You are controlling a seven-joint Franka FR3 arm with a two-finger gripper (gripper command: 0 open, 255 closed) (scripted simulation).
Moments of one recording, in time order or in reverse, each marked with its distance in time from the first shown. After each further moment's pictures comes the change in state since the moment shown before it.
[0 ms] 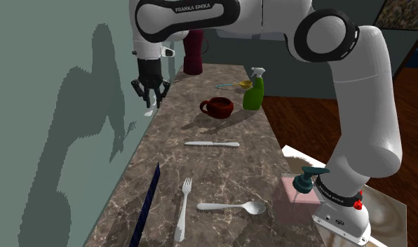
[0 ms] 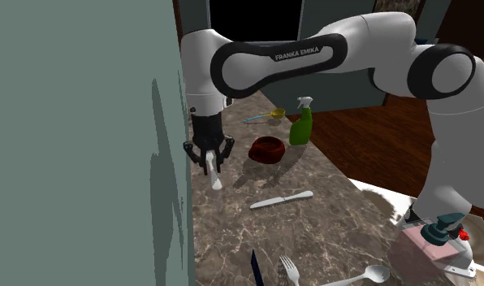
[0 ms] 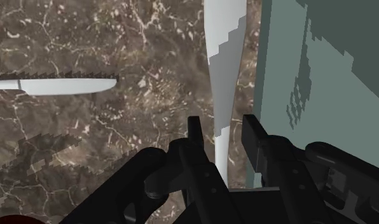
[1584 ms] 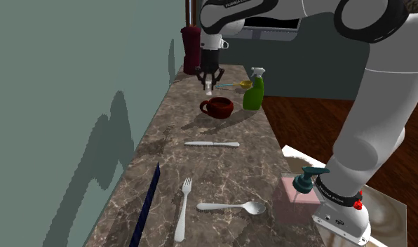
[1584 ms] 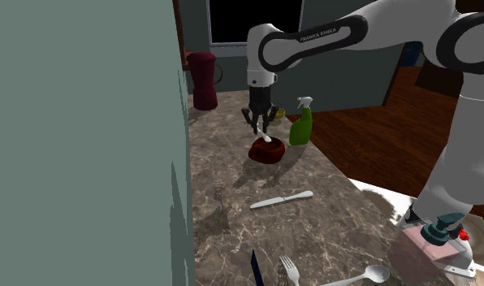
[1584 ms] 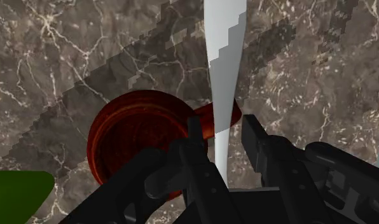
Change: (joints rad) arm -0.361 -0.324 -0.122 -0.434 0.110 0.076 -0.465
